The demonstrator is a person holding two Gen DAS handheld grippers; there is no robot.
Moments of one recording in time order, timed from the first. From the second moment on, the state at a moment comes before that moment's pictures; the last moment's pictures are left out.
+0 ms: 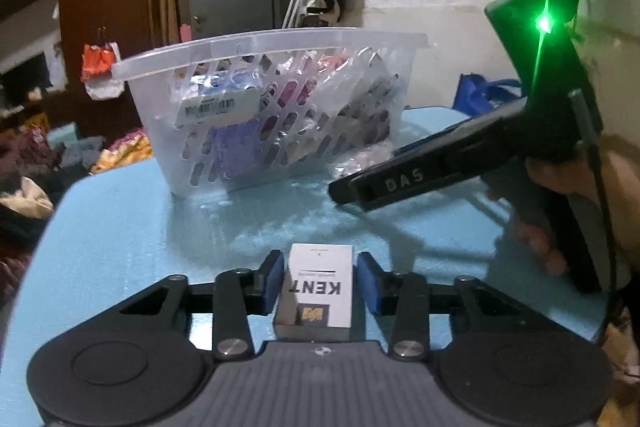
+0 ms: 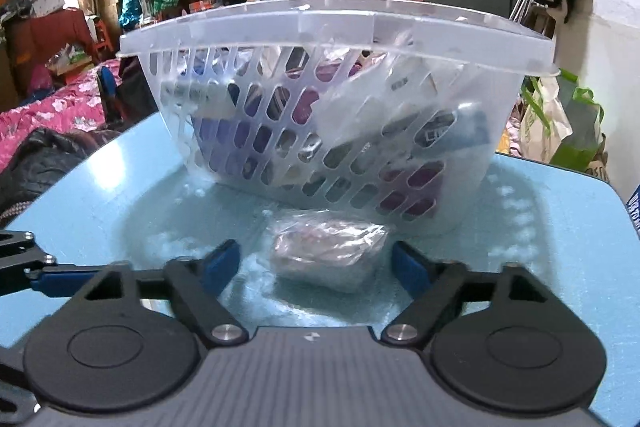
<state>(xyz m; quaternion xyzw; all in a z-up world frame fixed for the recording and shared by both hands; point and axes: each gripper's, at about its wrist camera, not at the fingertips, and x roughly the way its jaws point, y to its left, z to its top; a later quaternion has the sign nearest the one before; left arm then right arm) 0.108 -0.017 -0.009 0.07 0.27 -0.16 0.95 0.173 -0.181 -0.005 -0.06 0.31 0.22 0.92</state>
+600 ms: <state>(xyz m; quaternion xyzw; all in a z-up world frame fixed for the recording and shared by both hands) 0.104 0.005 -0.008 0.00 0.22 -0.15 0.96 0.148 -0.197 0.016 -0.04 0.20 0.22 0.95</state>
